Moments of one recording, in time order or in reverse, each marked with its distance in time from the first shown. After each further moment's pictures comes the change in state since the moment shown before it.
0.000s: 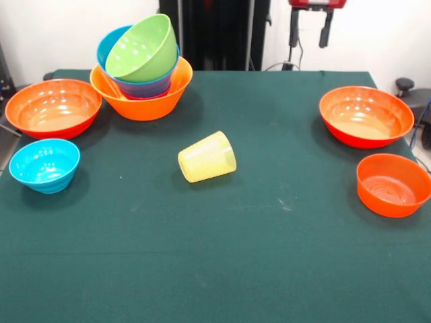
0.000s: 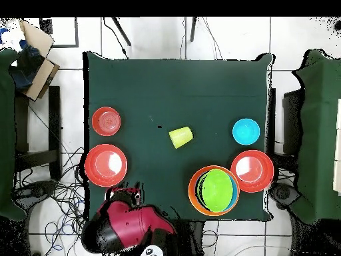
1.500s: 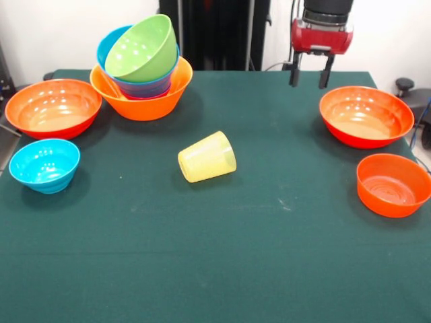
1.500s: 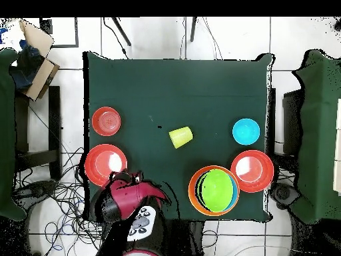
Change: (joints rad) arm 0.055 0.247 -0.036 -0.197 0.055 0.040 0.000
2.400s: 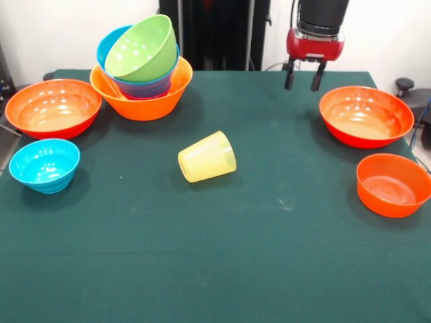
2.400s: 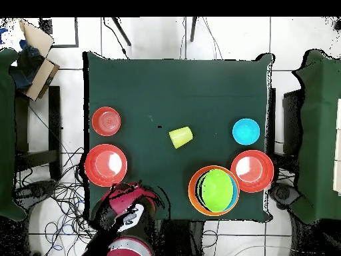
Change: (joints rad) arm 0.052 0.089 -0.012 -0.001 -0.097 -0.039 0.000
